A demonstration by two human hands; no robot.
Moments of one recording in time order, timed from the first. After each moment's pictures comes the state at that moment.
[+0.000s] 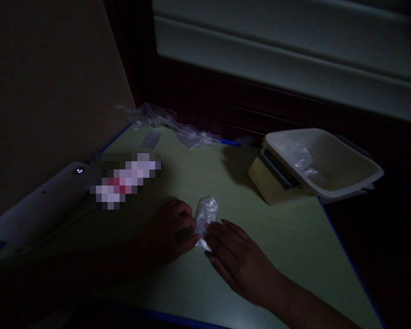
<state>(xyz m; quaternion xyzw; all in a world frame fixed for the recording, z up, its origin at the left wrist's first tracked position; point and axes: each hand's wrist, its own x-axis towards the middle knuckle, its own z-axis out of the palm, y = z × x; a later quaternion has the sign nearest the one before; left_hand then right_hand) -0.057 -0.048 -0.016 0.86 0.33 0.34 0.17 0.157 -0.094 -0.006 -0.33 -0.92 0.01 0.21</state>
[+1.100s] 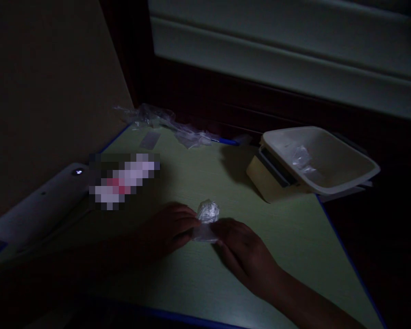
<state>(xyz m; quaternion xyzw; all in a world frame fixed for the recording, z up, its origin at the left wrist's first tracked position) -0.070 -0.036 -0.032 0.91 0.24 0.27 0.19 0.160 -0.089 -0.001 -0.37 -0.87 0.11 0.31</state>
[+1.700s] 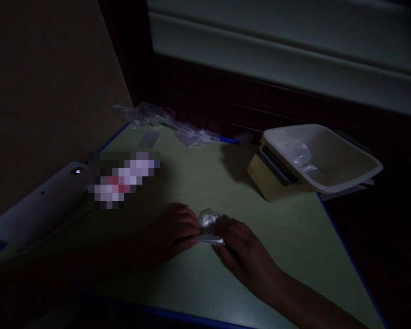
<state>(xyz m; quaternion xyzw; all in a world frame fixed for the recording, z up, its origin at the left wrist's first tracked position) -0.062 -0.040 -0.021 0.91 0.22 0.25 0.25 0.159 -0.094 -0.008 -0.40 -0.86 0.14 0.28</state>
